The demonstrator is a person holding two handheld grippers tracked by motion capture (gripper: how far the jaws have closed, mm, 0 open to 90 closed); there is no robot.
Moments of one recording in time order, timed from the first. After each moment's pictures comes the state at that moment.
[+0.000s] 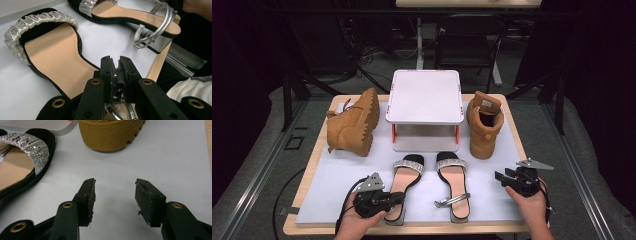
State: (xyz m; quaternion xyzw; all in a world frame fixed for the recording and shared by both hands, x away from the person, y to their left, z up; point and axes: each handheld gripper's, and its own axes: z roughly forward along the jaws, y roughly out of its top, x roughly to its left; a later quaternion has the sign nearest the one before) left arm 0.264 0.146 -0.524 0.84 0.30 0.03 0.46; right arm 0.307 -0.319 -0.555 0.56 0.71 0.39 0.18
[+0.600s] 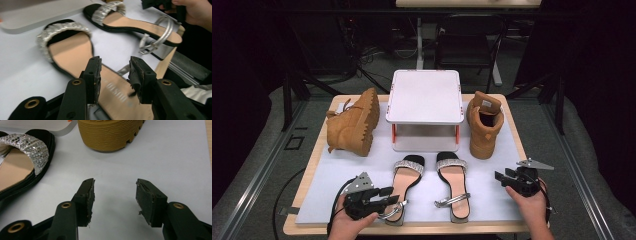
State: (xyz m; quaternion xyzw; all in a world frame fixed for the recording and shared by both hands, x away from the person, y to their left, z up) left arm 0.256 0.172 -0.511 0.81 0.33 0.06 0.48; right arm 0.307 -0.320 -0.556 0.56 0.71 0.39 0.18
